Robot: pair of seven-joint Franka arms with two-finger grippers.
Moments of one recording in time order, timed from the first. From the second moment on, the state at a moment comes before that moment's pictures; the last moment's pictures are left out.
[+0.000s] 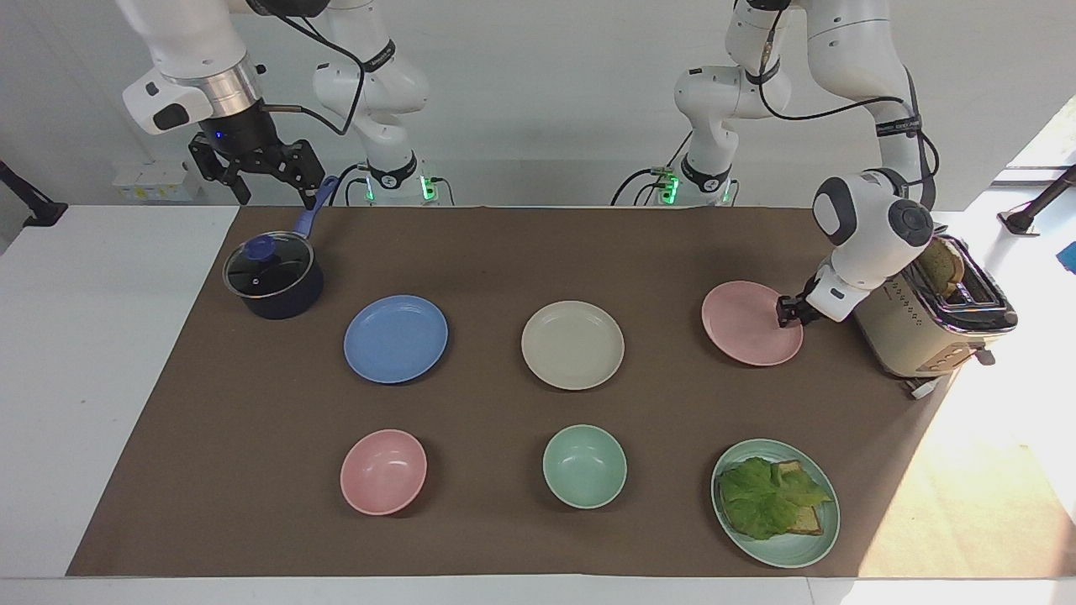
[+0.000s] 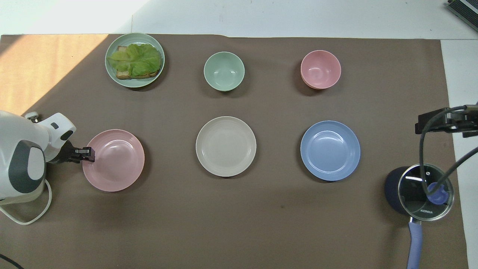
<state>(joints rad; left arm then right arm) -0.12 0.12 0.19 -2.22 -0.06 2.19 0.12 -0.04 -0.03 0.06 -1.51 -0.02 1.47 0.11</state>
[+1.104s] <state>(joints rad) -0.26 0.11 0.07 -1.85 -0.21 1.72 -0.21 -0.04 -0.03 0.06 -1.52 -0.02 1.48 0.11</state>
